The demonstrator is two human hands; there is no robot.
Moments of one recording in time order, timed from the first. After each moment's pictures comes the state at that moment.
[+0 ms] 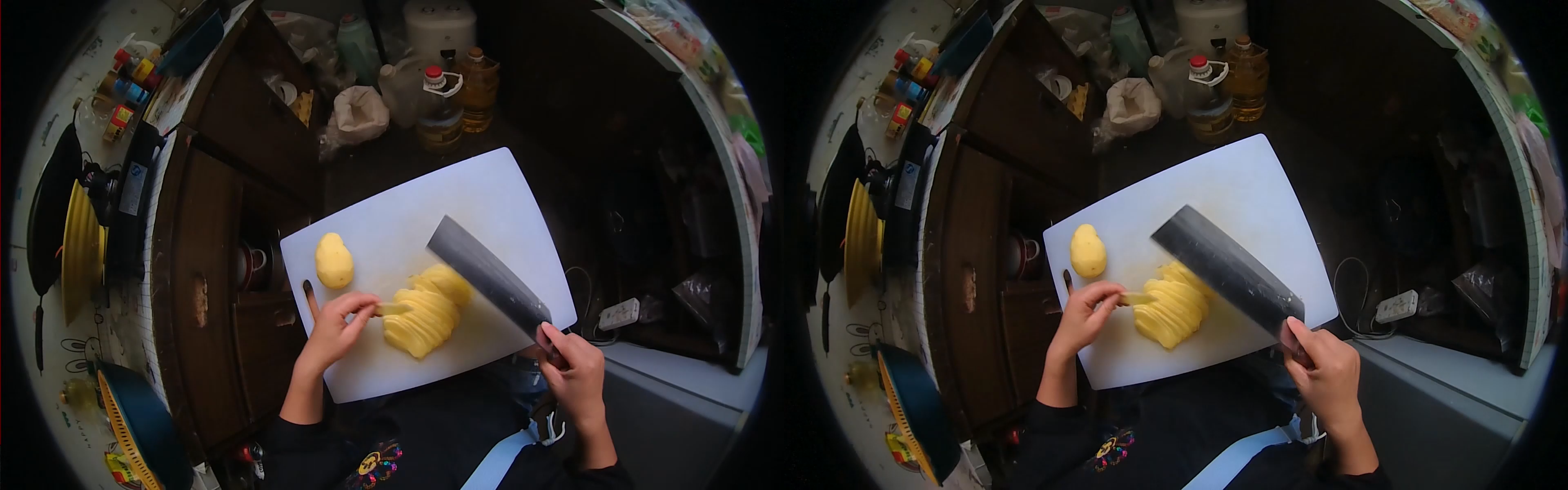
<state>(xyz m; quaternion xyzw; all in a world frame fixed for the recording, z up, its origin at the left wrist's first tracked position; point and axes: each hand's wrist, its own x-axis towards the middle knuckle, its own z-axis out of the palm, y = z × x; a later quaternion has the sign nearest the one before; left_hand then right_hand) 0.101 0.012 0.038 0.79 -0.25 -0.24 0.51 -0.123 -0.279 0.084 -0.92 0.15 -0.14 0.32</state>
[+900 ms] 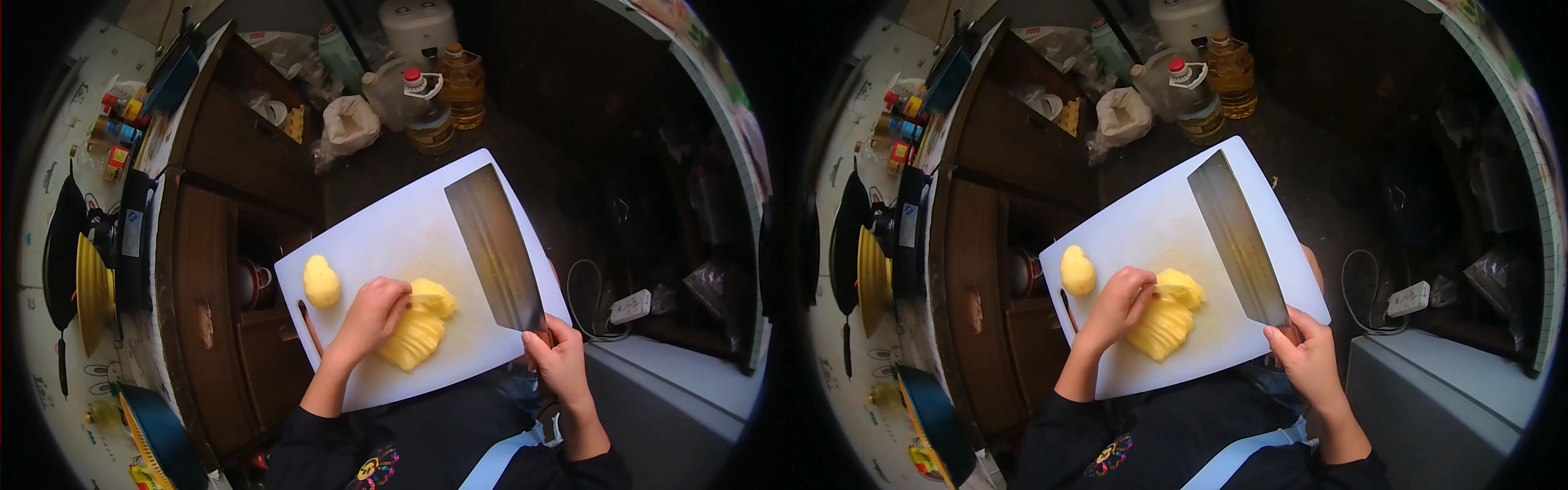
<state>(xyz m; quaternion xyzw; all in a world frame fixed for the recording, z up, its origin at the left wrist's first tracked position) 0.111 -0.075 0.040 0.82 -0.45 -0.14 0.32 -0.100 -0.296 0.059 -0.63 0.32 -0.03 0.71</state>
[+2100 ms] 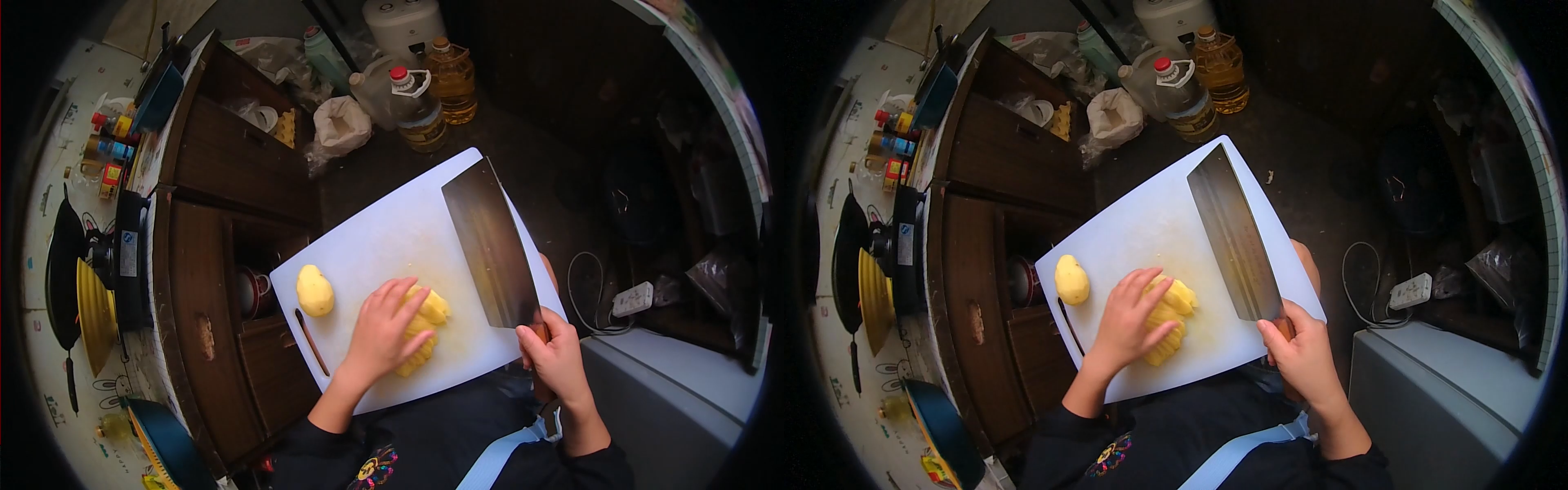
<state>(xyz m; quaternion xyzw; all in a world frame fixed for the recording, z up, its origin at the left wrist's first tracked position) 0.084 -0.094 0.051 0.85 -0.49 -0.06 0.18 -0.089 -0.305 0.059 -0.62 0.33 -0.02 0.71</state>
